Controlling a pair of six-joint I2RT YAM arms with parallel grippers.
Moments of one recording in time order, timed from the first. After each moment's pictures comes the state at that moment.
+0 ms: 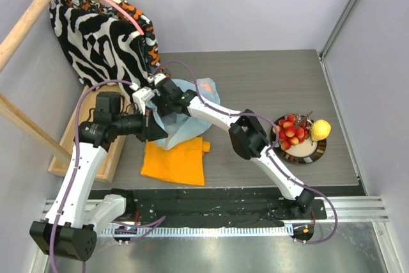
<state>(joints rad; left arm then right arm) -0.15 0.97 1.04 -0.85 0.83 0.00 0.89 2.55 2.30 -0.44 0.14 0.13</state>
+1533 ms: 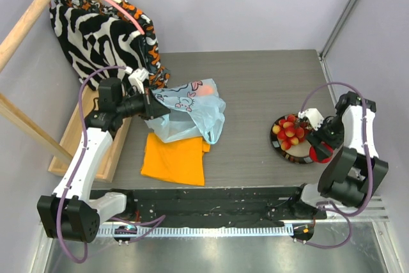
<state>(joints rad) -0.11 1.12 1.01 -0.43 0.77 -0.27 -0.44 1.37 1.11 -1.32 -0.13 -1.25</state>
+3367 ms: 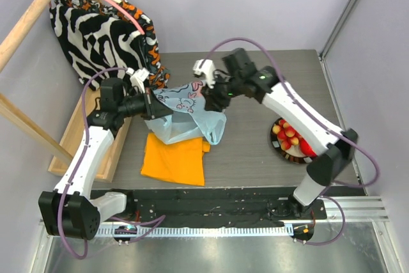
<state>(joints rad) -0.11 1.14 0.98 -0.40 0.83 -0.36 0.63 1.59 1.73 -0.91 -0.43 -0.44</state>
